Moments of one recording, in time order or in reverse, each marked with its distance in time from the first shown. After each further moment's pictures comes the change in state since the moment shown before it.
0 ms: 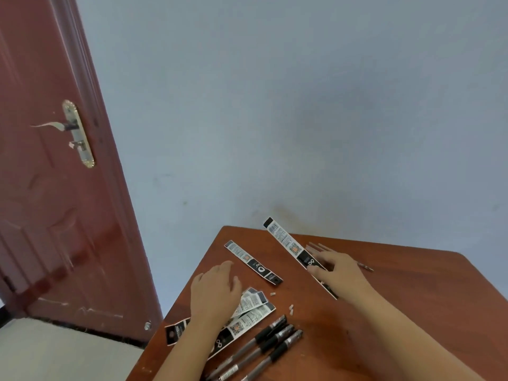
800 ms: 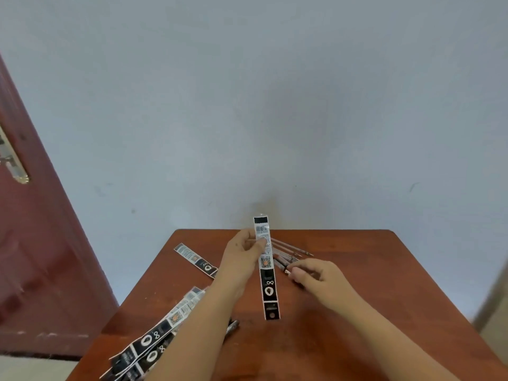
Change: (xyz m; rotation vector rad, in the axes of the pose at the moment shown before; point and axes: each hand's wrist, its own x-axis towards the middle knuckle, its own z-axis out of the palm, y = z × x) left_hand -0.004 0.157 -0.001 -1.135 -0.307 -0.085; right_hand -0.050 0.058 -0.055 0.138 0.025 -0.064
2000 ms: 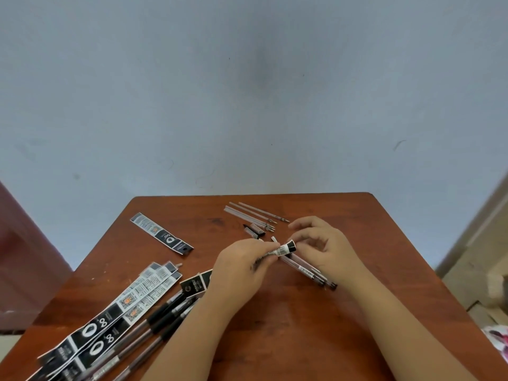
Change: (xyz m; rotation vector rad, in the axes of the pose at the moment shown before) left_hand -0.005 -0.073 0.027 0.754 -0.104 0.669; right_hand -0.006 0.029 -0.023 0.085 0.089 -0.022
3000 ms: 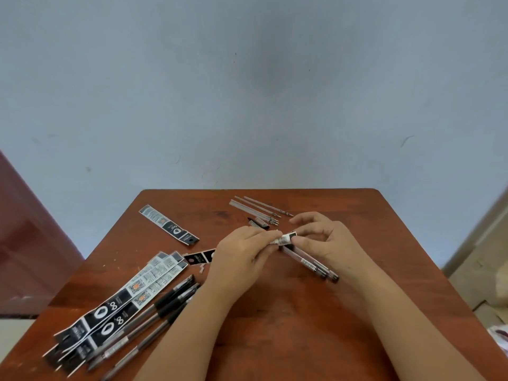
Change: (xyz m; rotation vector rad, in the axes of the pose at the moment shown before) left_hand 0.001 -0.001 -0.008 0.129 0.034 0.096; right_hand -0.003 -0.010 -0.005 0.191 -0.069 0.086
